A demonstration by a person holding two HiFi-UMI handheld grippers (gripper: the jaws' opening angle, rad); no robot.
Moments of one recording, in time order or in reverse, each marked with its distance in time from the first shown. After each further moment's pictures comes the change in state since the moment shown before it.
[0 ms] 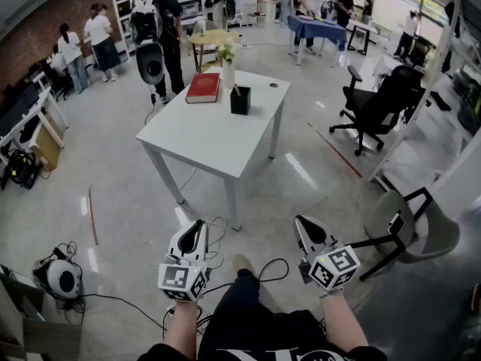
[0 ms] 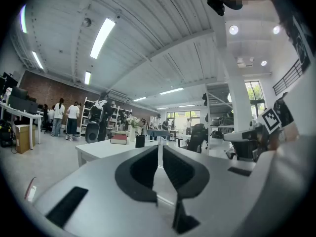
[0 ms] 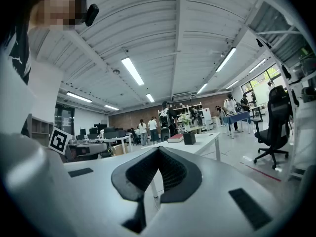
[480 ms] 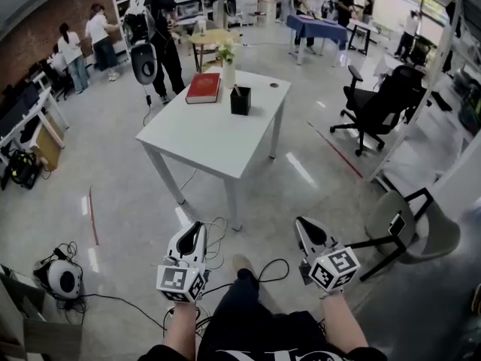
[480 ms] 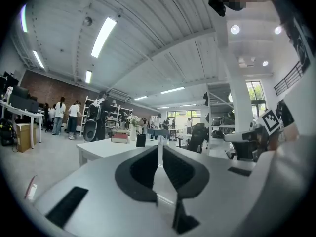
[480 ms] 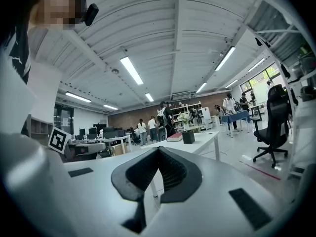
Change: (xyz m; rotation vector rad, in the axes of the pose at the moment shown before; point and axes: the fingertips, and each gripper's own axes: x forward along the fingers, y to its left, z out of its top) left arm 0.000 0.005 0.000 -0.010 0.013 0.006; right arm 0.002 -0.005 -0.001 0.010 0.004 -0.009
